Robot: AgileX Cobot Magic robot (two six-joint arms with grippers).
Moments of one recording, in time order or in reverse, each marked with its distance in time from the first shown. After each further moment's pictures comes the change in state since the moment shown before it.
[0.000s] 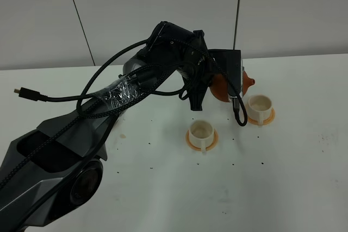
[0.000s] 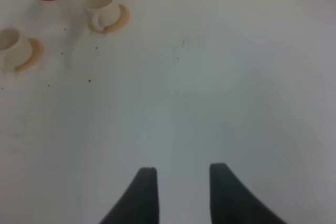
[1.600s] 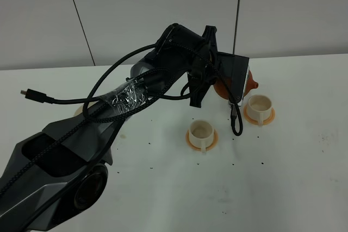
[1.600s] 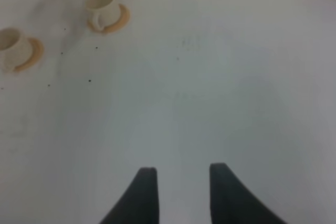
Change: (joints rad) left arm -0.036 0.000 0.000 0.093 -0.058 0.113; right arm 0.000 0.000 0.000 0.000 0.000 0.000
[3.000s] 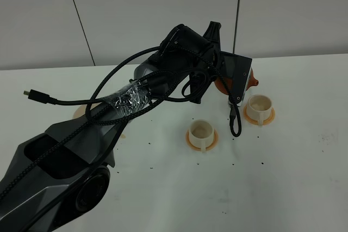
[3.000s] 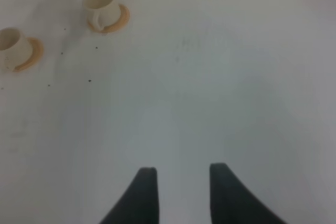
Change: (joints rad) left arm -0.013 0.000 0.000 0.086 -0.034 0.002; right arm 0.000 0.000 0.000 0.000 0.000 0.000
